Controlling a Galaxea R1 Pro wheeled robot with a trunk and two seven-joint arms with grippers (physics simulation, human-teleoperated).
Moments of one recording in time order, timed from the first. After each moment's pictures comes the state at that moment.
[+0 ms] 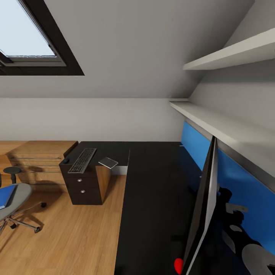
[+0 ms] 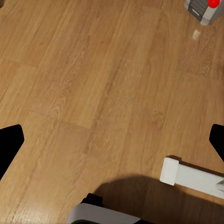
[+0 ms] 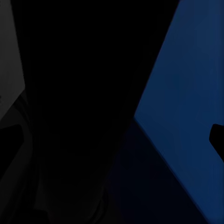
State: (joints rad) left arm 0.07 -0.02 -0.39 -0.82 0.41 -0.15 0.51; right arm -0.70 -0.26 -0.18 -0.19 0.03 -0.35 -0.20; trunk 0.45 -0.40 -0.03
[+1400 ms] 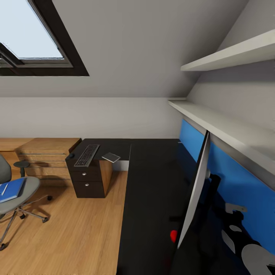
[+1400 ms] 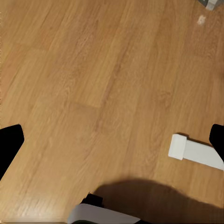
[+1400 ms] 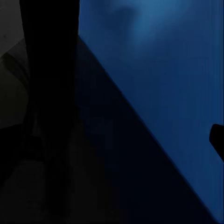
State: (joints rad) left arm 0.07 -0.02 -0.39 -0.82 0.41 -0.15 0.51; right arm -0.70 -0.25 -0.18 -0.19 0.03 -0.35 -0.20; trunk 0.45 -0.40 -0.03
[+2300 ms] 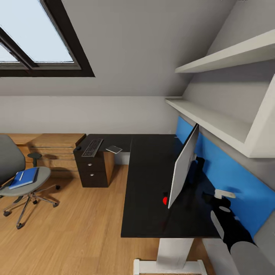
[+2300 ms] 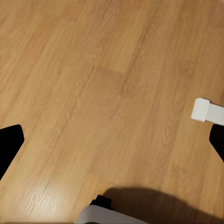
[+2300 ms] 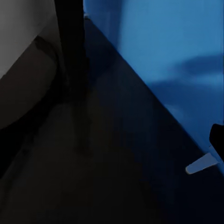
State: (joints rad) left arm 0.07 0.00 -0.34 -0.82 0.42 -0.15 0.51; right arm -0.62 -0.15 -0.20 -0.67 -0.04 0.09 -0.20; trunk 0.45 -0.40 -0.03
